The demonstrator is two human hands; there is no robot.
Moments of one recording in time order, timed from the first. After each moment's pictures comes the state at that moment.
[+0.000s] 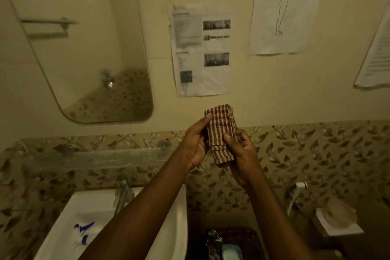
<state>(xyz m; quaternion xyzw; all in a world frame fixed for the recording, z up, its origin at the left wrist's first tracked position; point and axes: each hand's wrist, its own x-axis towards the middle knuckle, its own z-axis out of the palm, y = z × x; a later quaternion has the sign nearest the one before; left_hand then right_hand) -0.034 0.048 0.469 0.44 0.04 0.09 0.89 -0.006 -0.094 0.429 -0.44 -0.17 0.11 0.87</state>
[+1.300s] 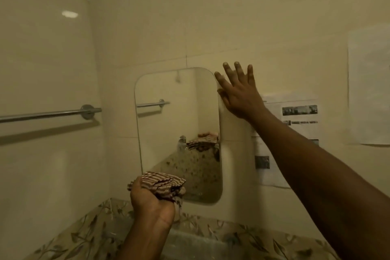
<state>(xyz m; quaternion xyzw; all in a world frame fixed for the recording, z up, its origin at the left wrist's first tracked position) -0.152 0.224 0.586 0.17 0.18 0.52 0.81 0.127 0.157 0.772 -0.67 -0.49 -0.53 0.16</state>
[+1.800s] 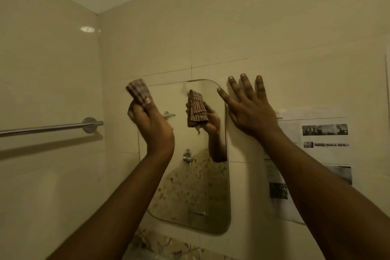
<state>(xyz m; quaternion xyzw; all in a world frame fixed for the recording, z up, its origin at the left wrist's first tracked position) -0.074 0.289 0.748 0.43 0.11 0.80 0.39 0.166 0.184 0.771 -0.62 -0.46 -0.63 0.09</state>
